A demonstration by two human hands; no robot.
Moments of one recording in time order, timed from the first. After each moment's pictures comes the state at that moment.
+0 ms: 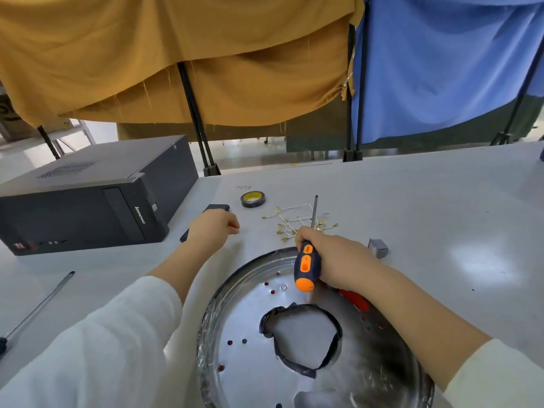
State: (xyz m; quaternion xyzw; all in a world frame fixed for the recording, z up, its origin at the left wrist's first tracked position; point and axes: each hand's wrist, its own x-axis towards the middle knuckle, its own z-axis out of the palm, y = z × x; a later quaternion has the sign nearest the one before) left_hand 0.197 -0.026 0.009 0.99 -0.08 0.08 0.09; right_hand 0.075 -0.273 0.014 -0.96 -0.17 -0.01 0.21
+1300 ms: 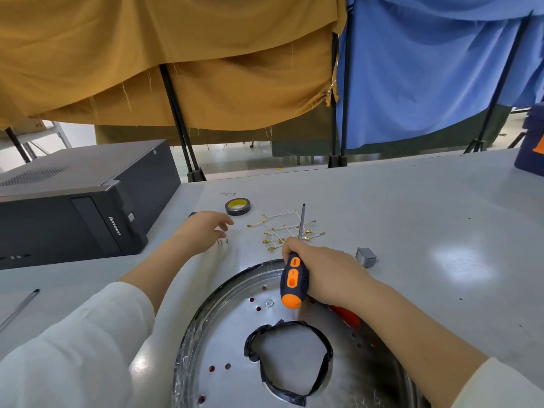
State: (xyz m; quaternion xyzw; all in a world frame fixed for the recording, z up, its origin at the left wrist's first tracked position) left_hand 0.223 -0.028 0.013 0.98 -0.16 0.02 0.11; right_hand 0.076 -0.273 0.012 -0.97 -0.16 -0.03 0.20
